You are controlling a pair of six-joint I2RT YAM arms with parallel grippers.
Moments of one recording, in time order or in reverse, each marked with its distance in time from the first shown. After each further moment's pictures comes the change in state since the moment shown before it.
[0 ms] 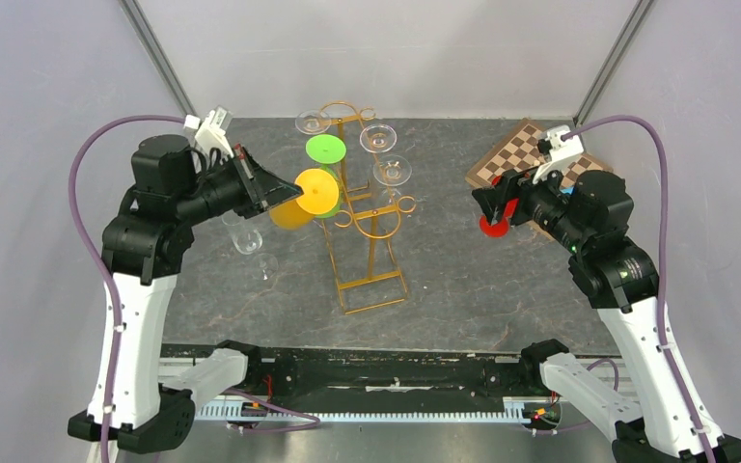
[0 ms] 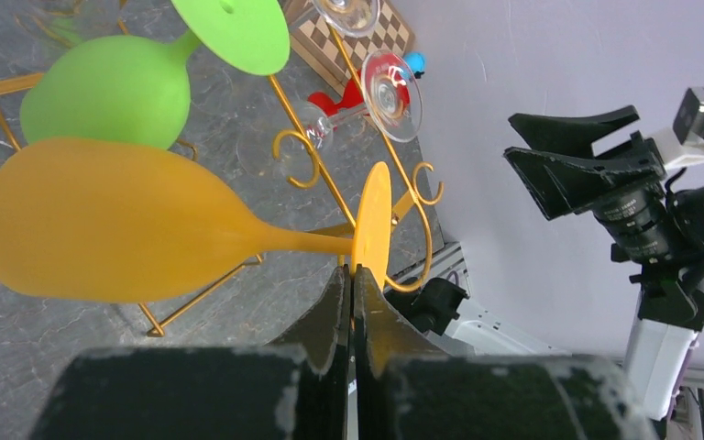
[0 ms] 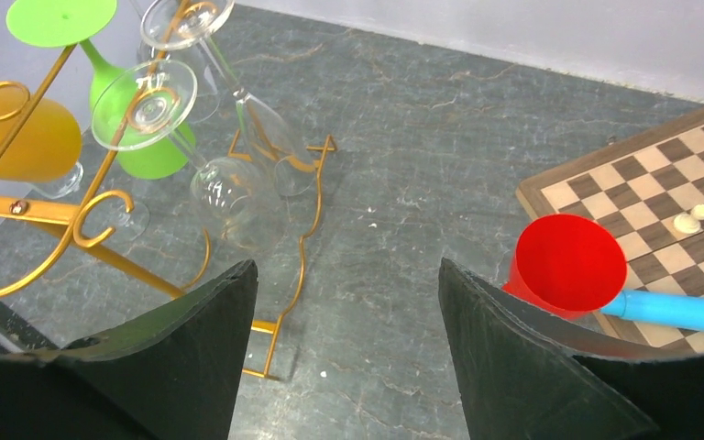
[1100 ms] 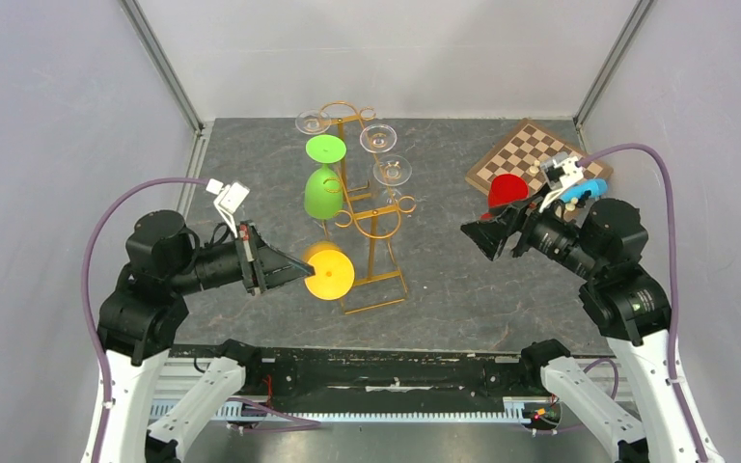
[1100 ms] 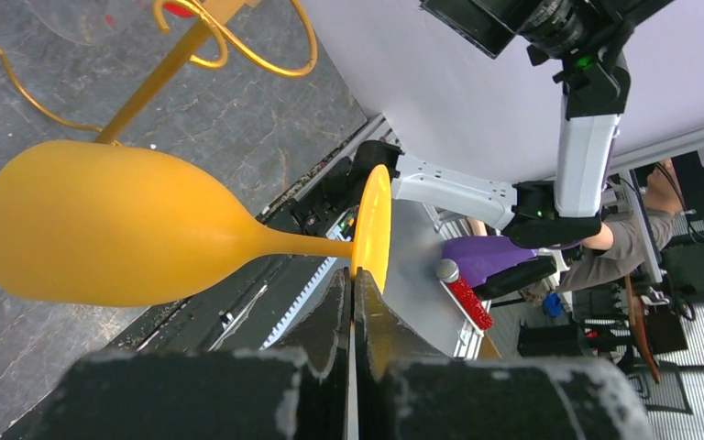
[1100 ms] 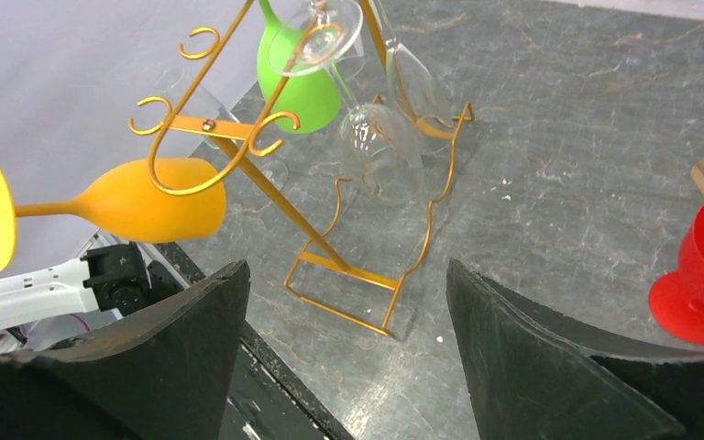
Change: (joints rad) left arm -0.092 -0.360 -0.335 0.056 0.291 0.036; right arm 0.000 -0.132 -0.066 -0.038 -0.267 0.172
